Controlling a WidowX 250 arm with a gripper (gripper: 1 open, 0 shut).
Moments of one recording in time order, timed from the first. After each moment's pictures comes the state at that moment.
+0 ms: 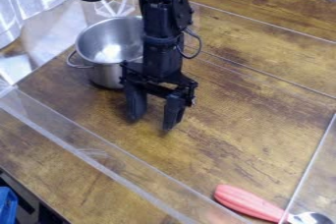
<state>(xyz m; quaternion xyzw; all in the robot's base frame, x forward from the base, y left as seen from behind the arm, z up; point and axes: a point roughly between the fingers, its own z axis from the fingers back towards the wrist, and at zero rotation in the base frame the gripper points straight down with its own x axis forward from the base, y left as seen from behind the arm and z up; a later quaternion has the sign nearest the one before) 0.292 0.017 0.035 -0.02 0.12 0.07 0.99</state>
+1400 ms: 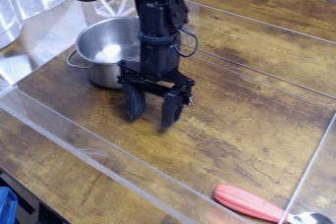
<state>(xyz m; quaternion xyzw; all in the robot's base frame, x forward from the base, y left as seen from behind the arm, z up) 0.294 0.021 0.033 -0.02 0.11 0.07 0.99</state>
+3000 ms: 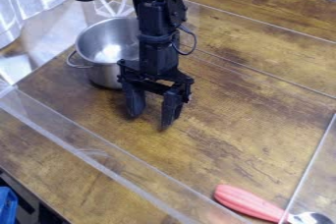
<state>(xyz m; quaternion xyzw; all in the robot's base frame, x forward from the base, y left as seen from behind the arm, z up) 0.297 0.023 0.033 -0.03 0.10 0.07 0.99</state>
